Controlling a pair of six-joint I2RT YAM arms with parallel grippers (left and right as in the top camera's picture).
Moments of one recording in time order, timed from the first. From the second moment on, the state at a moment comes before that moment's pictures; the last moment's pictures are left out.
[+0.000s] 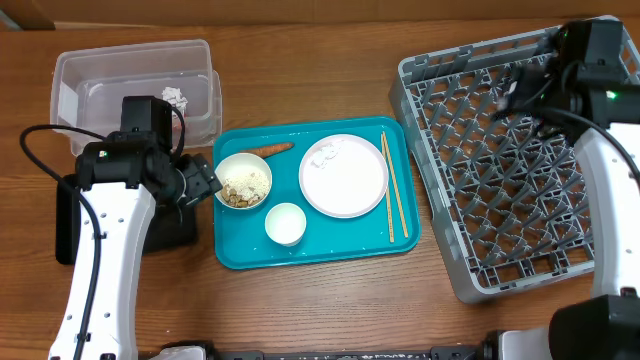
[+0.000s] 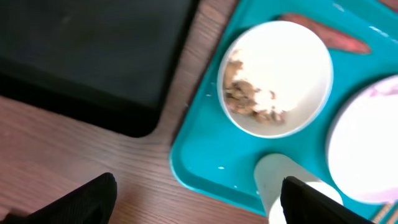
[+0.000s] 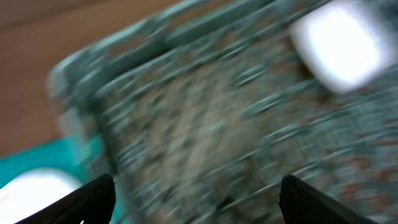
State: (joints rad) left arm 0.02 1.41 1.30 -1.24 0.00 -0.52; right arm -0.09 1.60 1.58 -0.96 -0.07 0.14
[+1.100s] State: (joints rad) left arm -0.31 1.51 1.13 -1.13 0.13 -0.41; right arm 0.39 1.65 1.57 -1.15 -0.28 0.14
